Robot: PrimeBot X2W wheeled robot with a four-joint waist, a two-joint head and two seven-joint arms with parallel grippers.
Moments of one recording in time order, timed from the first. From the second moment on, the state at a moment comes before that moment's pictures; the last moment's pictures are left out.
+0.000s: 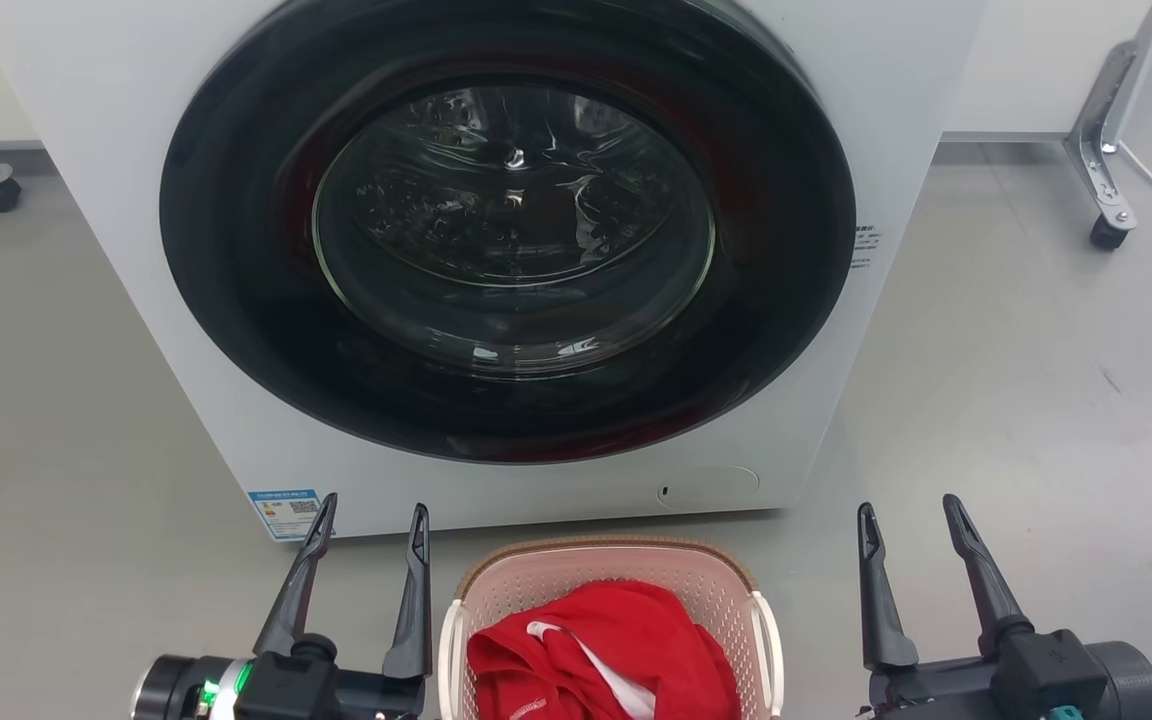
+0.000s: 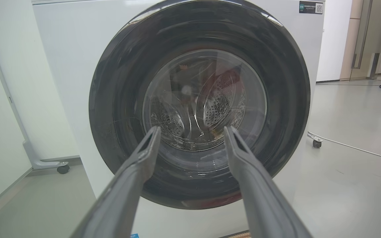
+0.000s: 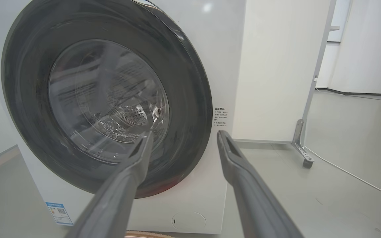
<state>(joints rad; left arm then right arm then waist) 0.01 0.08 -0.27 -0.01 -0.10 0.12 -0.25 0.02 -0.05 0.22 0.00 0.07 -0.12 -0.25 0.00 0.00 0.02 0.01</state>
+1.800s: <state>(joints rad) -0.59 0.04 -0.25 0.66 -0.25 0.04 -0.15 -0.65 -0.06 0.17 0.65 0.19 -0.10 -0.25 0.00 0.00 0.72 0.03</state>
